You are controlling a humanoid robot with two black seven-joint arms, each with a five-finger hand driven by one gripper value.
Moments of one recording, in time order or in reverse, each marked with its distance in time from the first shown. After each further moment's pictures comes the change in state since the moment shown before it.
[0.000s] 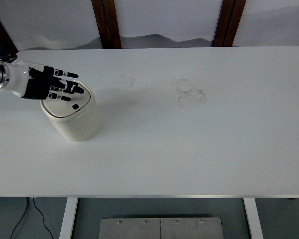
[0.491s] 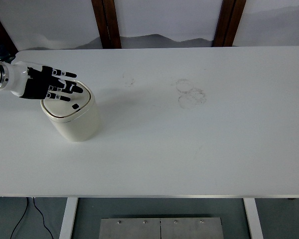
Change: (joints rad) left arm 0.000 0.003 0.001 0.000 0.000 0.017 0.001; right arm 0.000 0.000 0.000 0.000 0.000 0.000 0.000
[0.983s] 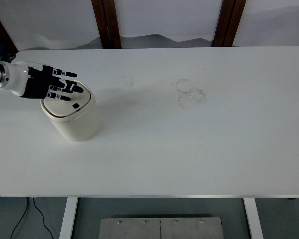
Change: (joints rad) left arm -0.009 -0.003 0.000 -0.001 0.000 0.001 0.002; right arm 0.000 0.000 0.000 0.000 0.000 0.000 0.000
